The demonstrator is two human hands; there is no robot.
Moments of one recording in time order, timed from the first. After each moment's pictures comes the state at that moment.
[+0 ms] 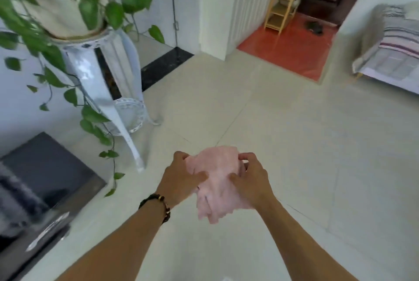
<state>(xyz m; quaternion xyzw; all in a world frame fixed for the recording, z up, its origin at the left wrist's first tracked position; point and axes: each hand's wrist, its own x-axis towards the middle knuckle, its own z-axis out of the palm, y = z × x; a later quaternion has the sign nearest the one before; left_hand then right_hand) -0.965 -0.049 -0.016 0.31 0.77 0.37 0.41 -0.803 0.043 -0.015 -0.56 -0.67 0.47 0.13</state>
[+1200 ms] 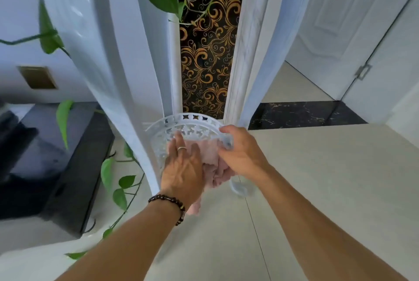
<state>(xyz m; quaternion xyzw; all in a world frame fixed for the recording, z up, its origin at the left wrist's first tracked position) -1.415 0.188 -0.400 0.11 0.99 0.12 0.02 -1.420 0.335 -0.362 -0.04 -0.92 0.39 0.02</state>
